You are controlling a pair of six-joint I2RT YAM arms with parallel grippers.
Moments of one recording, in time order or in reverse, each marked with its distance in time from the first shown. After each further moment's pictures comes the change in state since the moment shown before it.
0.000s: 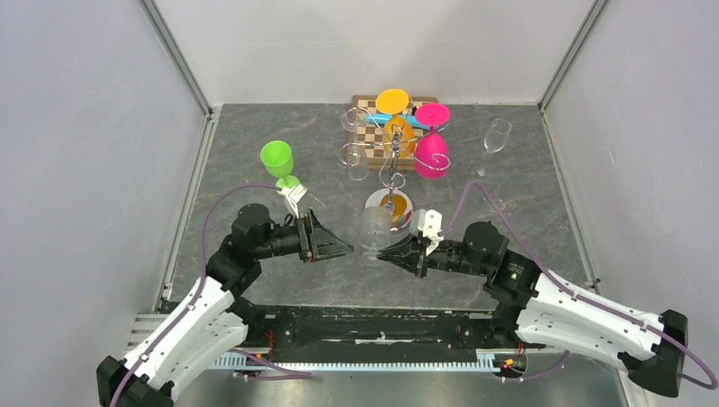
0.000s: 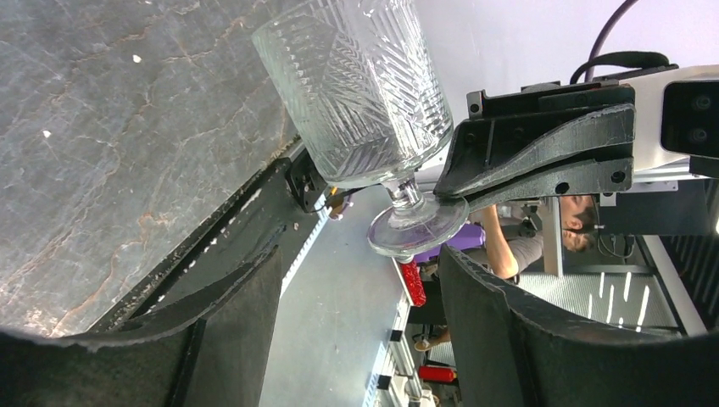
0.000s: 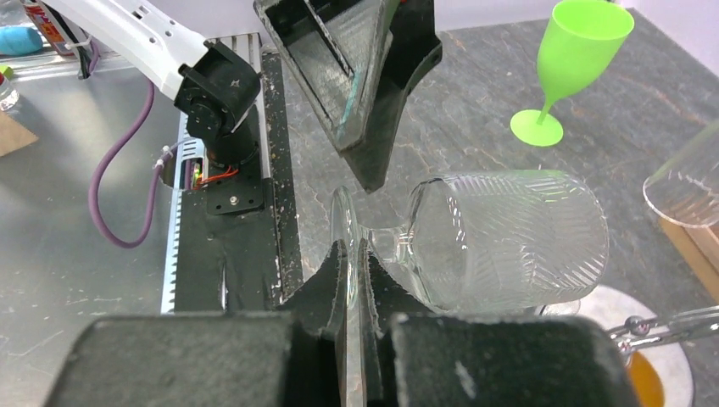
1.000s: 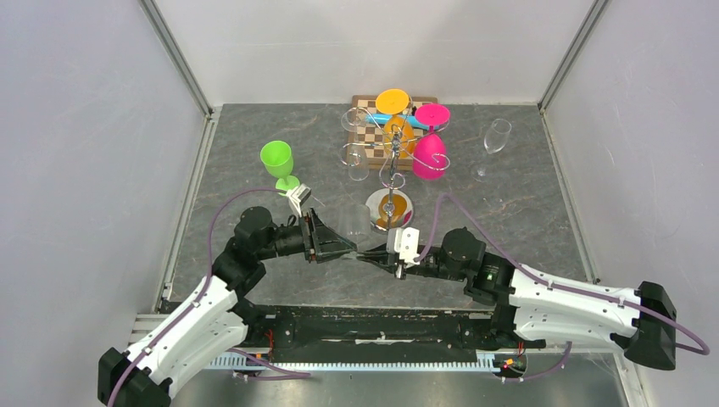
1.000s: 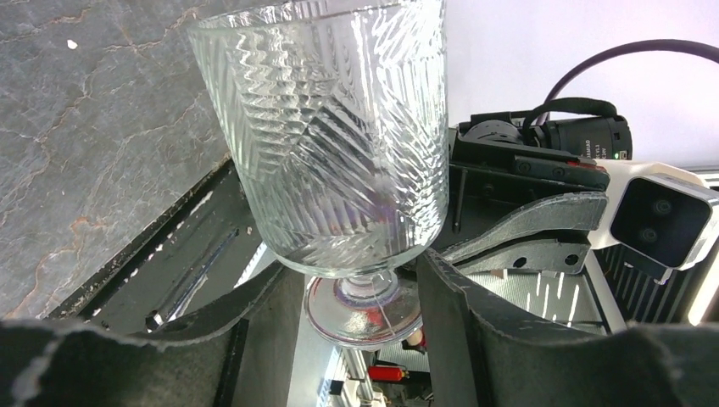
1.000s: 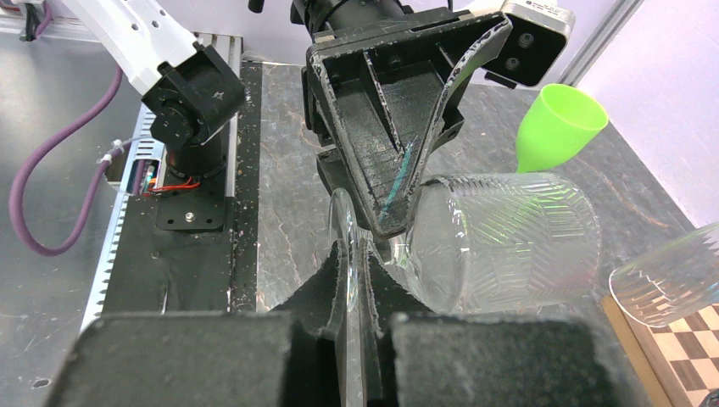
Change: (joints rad) left arm -0.042 0.024 -0.057 0.181 -0.002 -0.188; right arm 0.146 0.168 0.003 0.220 0.108 -0.221
